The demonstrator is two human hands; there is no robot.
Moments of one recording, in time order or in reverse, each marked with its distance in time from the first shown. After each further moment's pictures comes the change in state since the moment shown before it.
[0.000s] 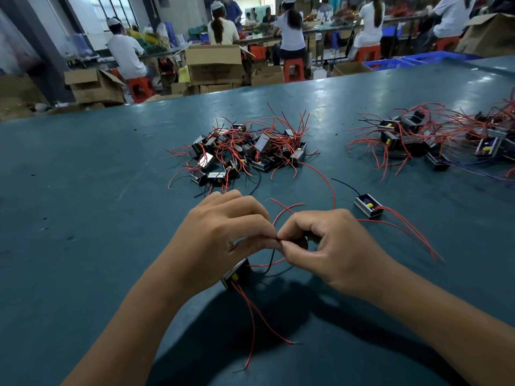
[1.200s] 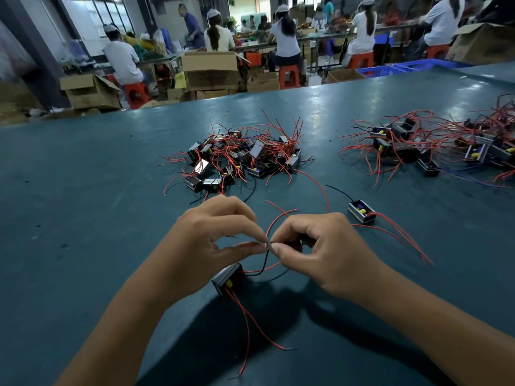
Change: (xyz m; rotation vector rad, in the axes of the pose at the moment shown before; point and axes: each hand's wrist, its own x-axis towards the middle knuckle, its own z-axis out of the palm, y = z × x) left_hand 0.009 0.009 -0.005 -0.220 -0.007 -0.148; right_hand -0.003 0.001 -0.017 0.016 0.019 0.030
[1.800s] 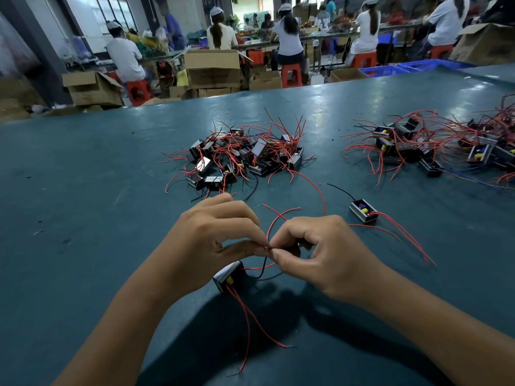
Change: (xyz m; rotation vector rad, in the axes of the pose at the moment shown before) left_hand 0.004 -0.003 0.001 0.075 -0.024 0.122; right_hand 0.001 0.001 0.003 0.007 -0.048 -0.063
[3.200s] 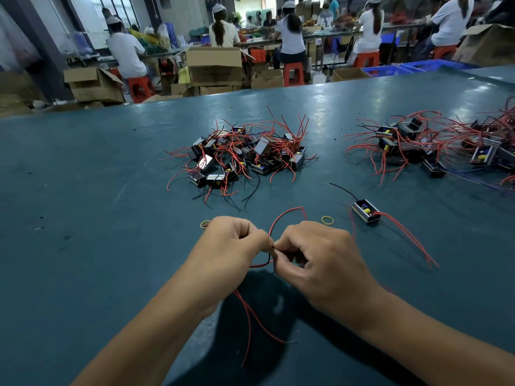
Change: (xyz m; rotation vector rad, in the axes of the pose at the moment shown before) left_hand 0.000 0.021 0.036 -0.568 0.095 -0.926; right_hand -0.008 0.000 0.025 -0.400 0.266 -0.090
